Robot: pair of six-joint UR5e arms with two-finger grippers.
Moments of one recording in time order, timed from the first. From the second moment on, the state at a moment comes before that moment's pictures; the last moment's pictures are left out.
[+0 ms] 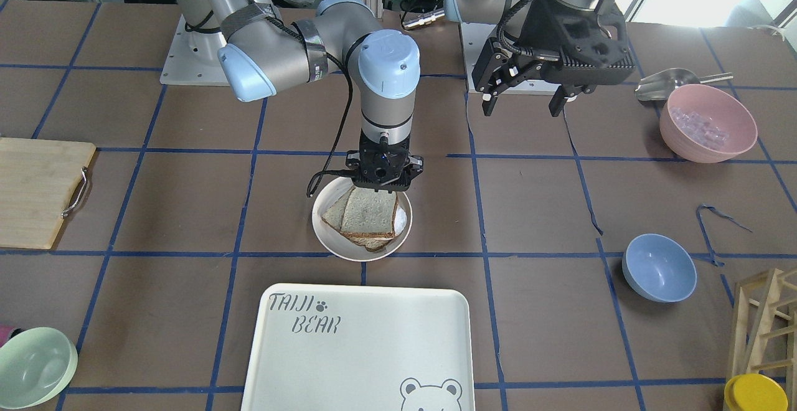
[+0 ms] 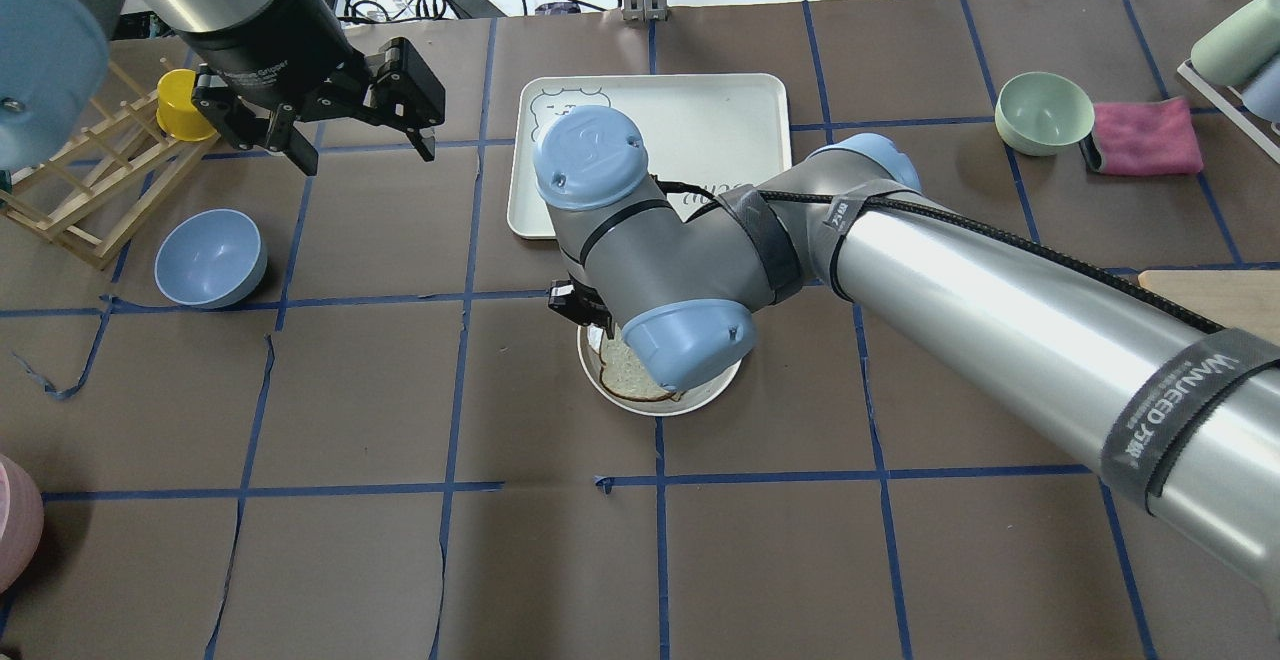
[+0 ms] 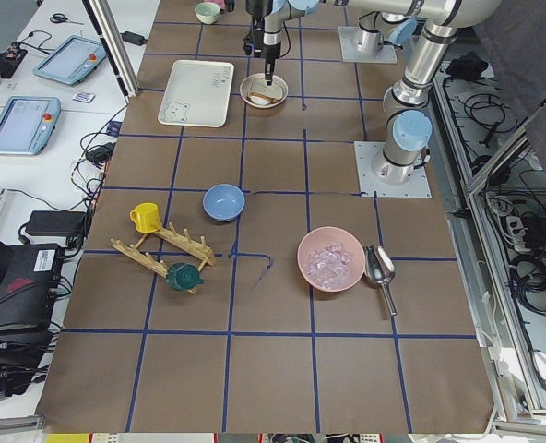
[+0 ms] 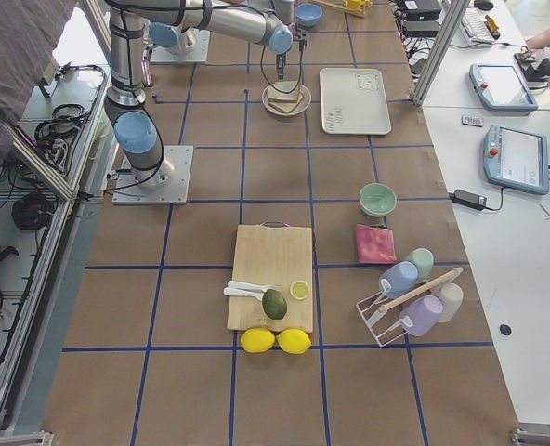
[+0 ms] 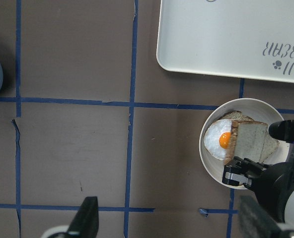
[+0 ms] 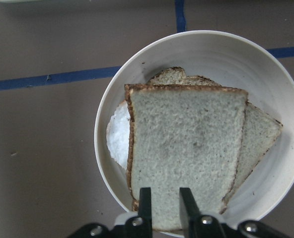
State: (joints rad) left arm -1.62 -1.56 -1.50 -1.59 1.53 -0.12; right arm 2.08 -1.21 1.73 -2.12 -1.58 0.61
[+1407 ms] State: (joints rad) left arm -1.64 -1.79 -1.79 -1.21 1.47 -0.29; right arm 1.66 -1.38 1.42 -1.59 -1.53 0.00
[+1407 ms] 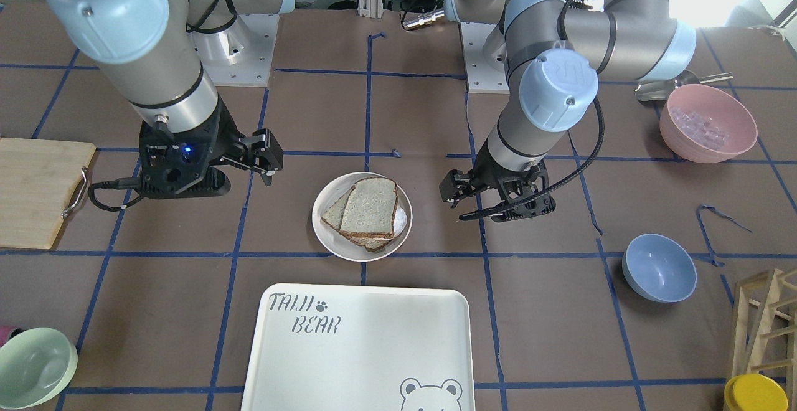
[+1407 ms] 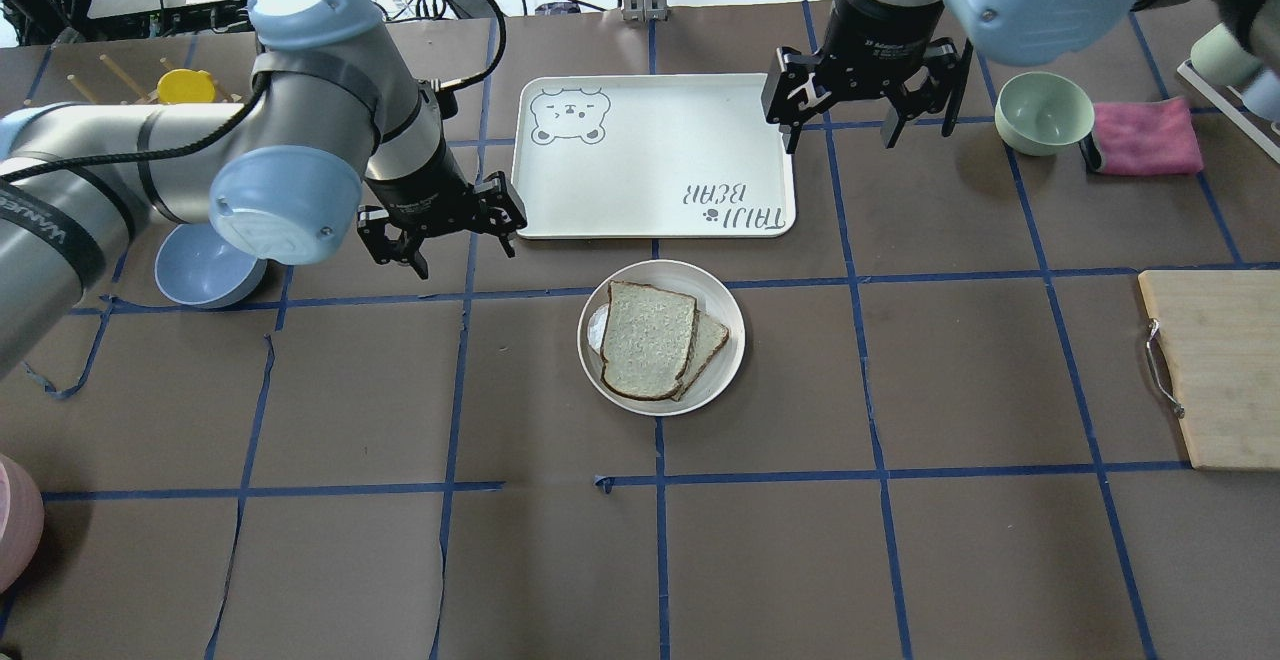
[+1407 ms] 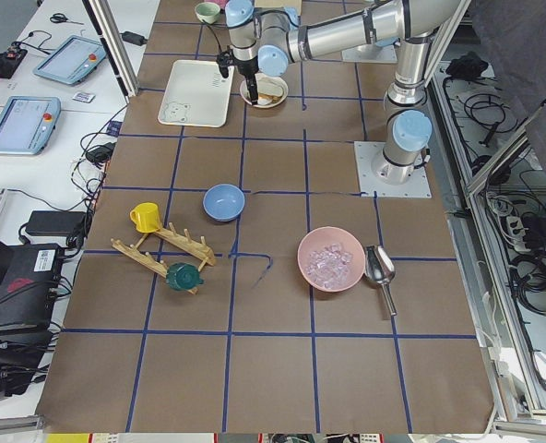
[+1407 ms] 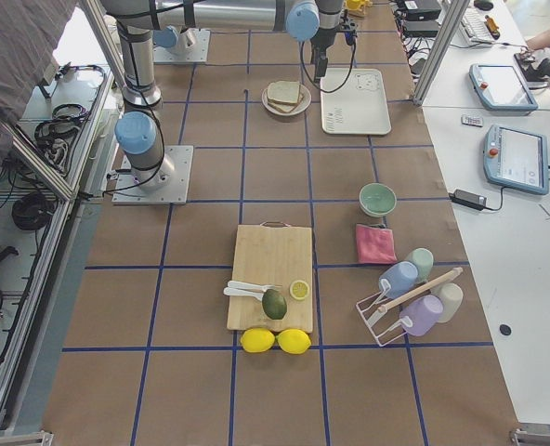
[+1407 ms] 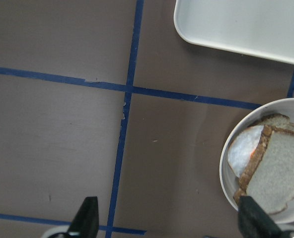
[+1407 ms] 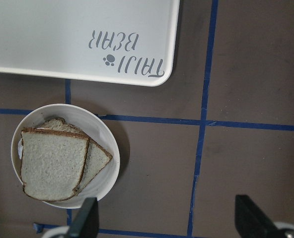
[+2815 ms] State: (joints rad) left arm -1.75 -1.92 -1.99 -0.91 1.38 -0.33; right arm 1.61 -1.46 1.44 -1.57 -1.61 -0.13
